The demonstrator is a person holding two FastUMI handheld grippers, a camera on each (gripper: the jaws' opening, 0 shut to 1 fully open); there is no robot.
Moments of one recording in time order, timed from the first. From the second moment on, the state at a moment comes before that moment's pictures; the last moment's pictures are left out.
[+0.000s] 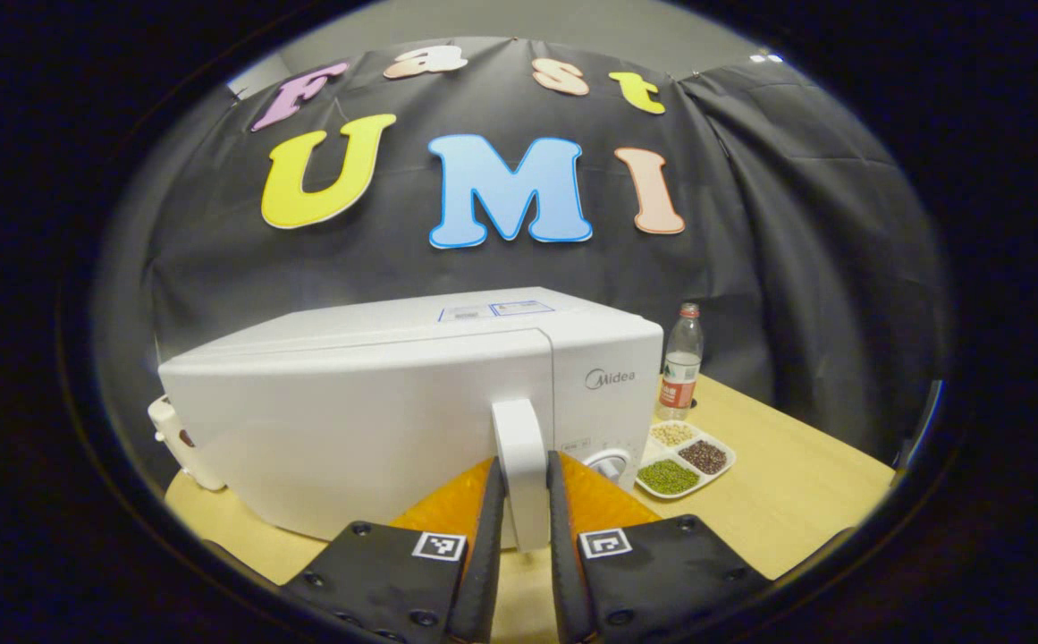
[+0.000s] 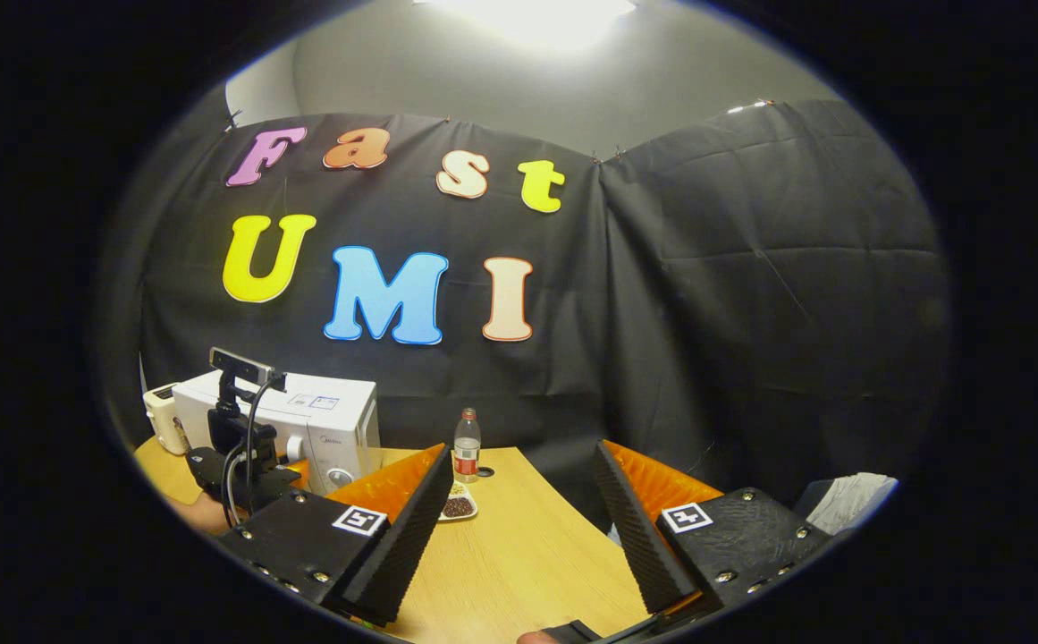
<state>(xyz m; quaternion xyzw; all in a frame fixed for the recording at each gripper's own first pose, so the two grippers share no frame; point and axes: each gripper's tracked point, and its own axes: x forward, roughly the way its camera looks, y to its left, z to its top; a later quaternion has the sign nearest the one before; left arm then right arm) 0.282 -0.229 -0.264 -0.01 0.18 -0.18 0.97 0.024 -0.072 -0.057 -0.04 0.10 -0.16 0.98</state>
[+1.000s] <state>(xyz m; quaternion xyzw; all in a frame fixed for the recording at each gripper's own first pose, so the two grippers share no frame) 0.245 -0.216 -0.249 0.00 0.17 -0.13 0.98 -0.007 -0.099 -0.041 -0.04 0.07 -0.14 0.99</state>
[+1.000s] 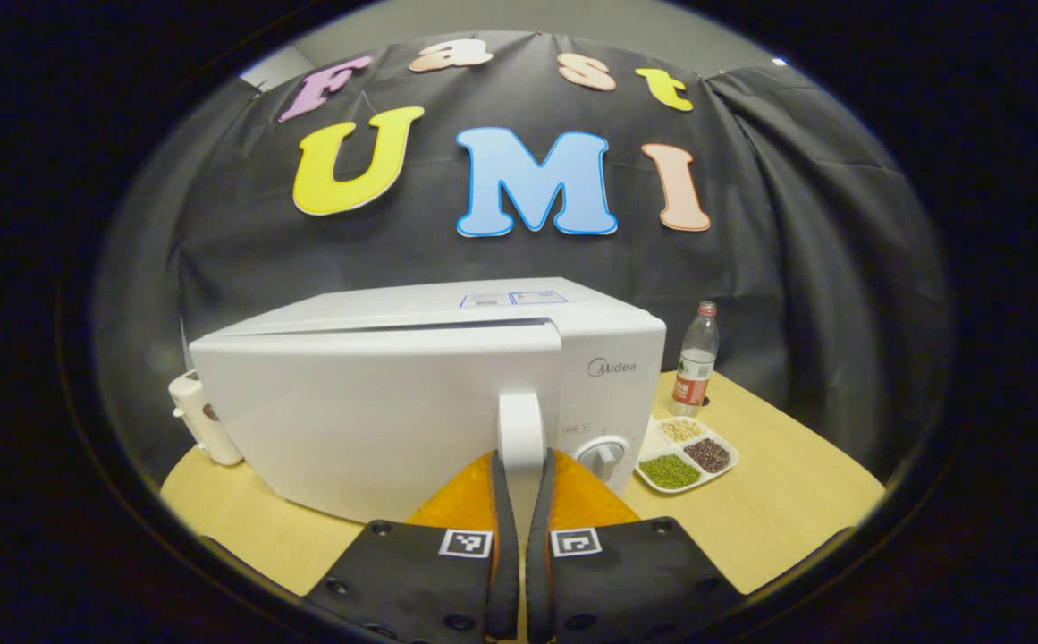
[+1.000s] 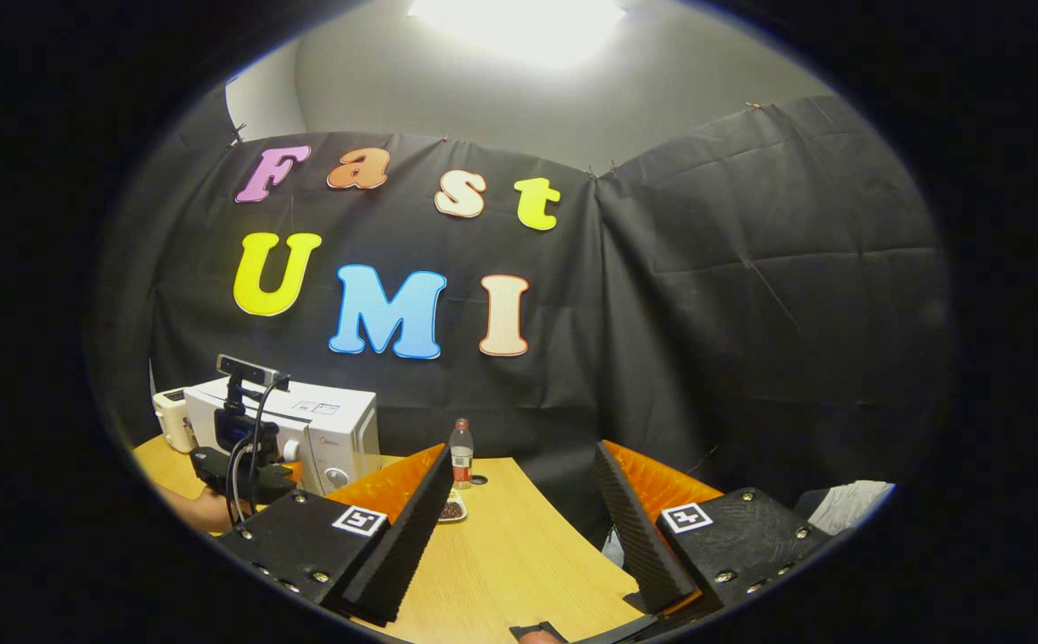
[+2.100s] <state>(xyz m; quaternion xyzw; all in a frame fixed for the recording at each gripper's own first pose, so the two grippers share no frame) 0.091 -0.121 -0.240 0.03 0.19 -0.07 0.98 -0.034 -0.037 -0.050 0.01 0.05 0.04 1.00</state>
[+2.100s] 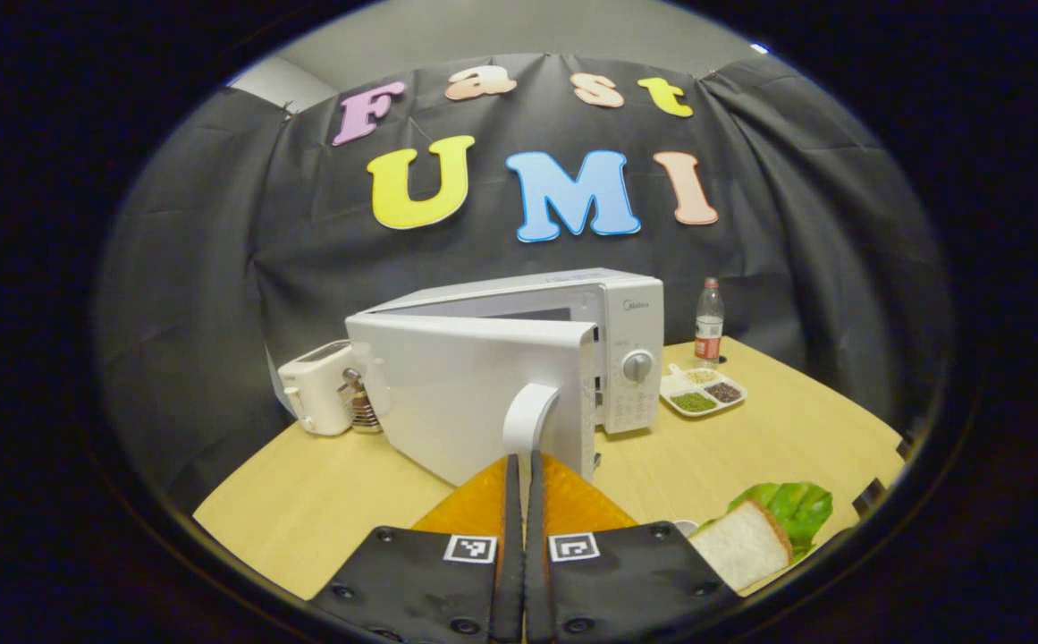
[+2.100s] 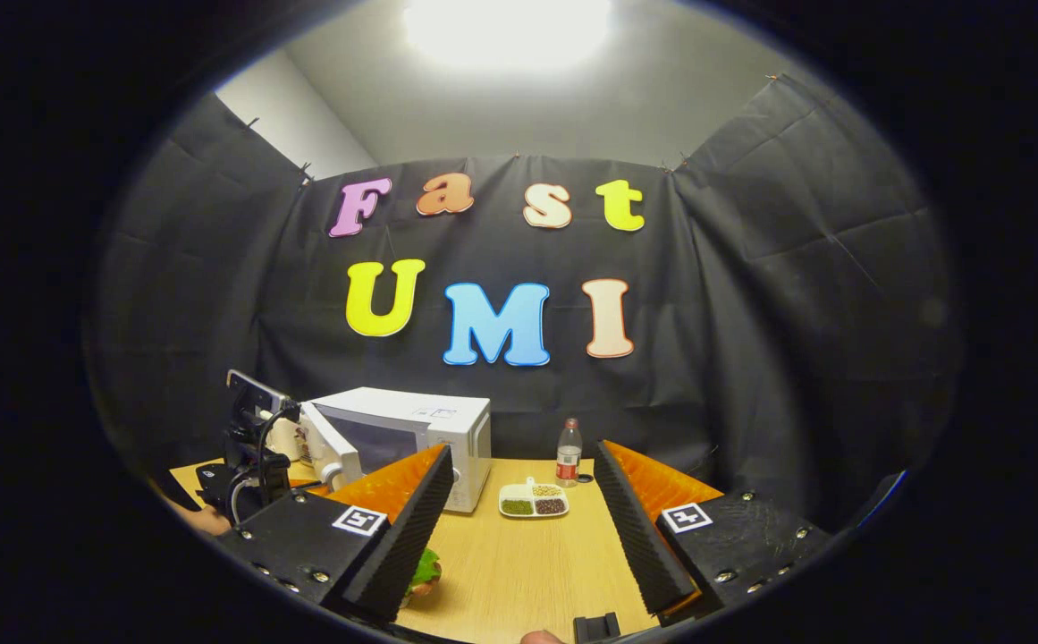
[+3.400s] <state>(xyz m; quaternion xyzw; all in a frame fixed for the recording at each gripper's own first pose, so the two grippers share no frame) 0.180 -0.183 -0.249 0.01 0.20 -0.14 0.97 -0.045 -0.051 -0.057 -0.01 0.08 -0.05 1.00</state>
